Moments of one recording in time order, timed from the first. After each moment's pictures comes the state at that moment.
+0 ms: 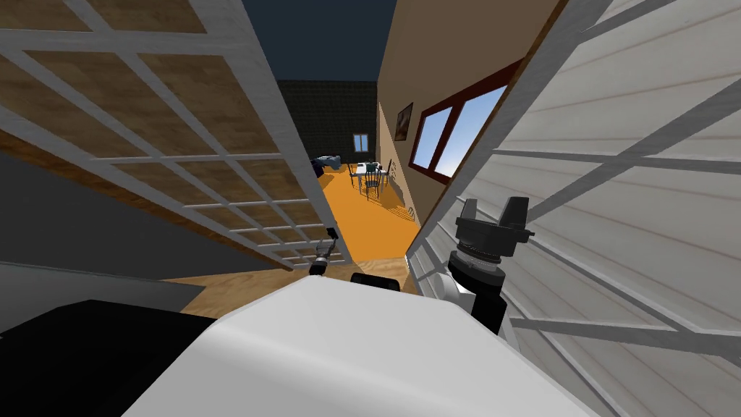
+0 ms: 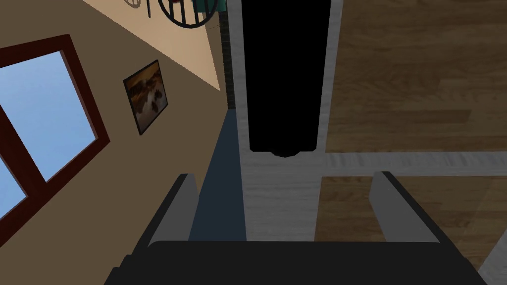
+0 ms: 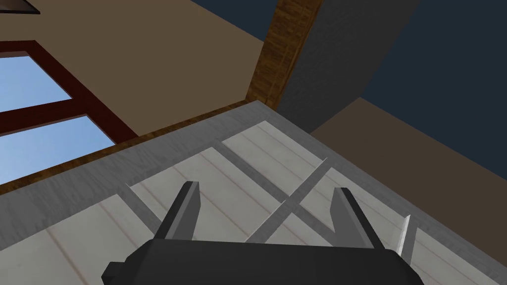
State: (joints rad) arm 0.16 0.09 0.35 -0.90 -0.23 -0.83 -1.26
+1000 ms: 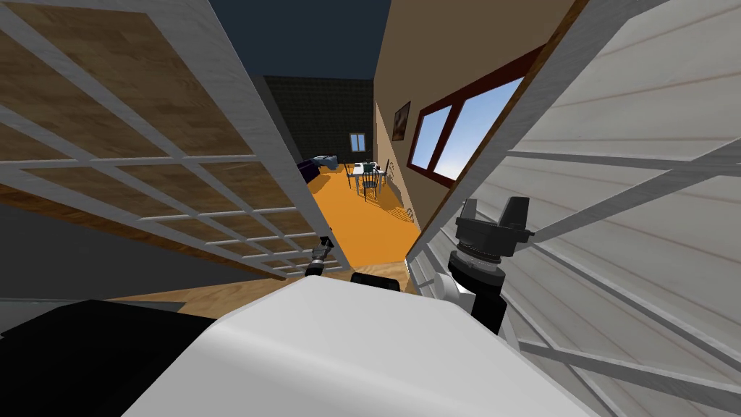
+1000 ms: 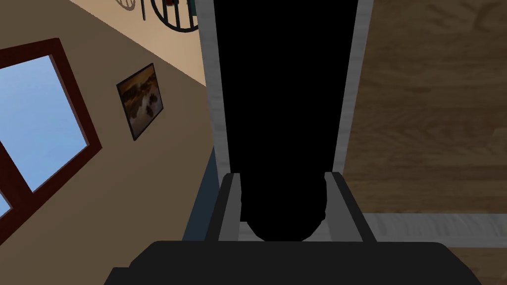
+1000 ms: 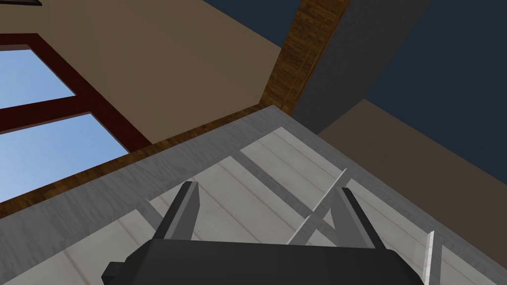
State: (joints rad) arm 0.16 0.11 0.38 -0.85 -0.21 -0.87 -1.25
